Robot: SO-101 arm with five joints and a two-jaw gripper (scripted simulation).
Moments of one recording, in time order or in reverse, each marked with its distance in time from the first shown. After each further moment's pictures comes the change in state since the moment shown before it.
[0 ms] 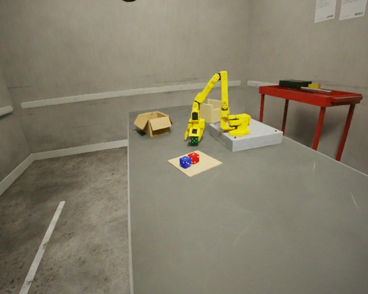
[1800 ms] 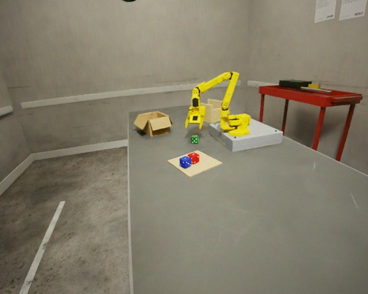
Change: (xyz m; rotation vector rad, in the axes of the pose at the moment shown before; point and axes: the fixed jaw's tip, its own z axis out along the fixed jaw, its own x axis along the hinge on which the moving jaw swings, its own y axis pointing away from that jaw) arm 0.000 0.005 -0.055 -0.024 0.000 0.000
